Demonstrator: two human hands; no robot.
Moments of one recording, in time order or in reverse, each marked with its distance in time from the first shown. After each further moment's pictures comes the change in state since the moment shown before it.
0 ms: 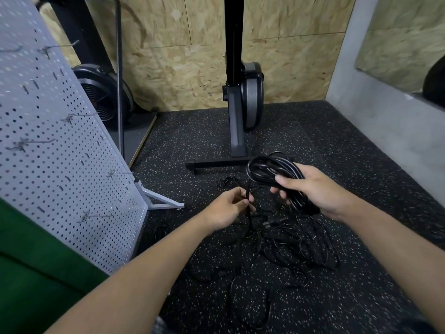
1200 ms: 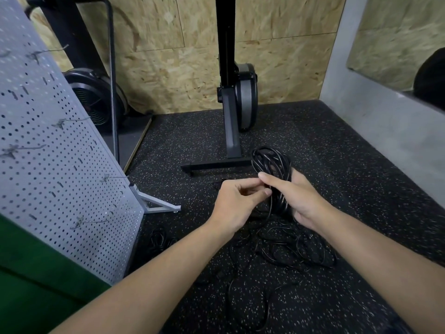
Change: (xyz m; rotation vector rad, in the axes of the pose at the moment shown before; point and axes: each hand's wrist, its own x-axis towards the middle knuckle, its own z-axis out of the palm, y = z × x) left_hand -0.017 0.043 0.036 -0.213 0.289 0.318; right_hand 0.011 0.015 0.035 0.296 0.289 0.018
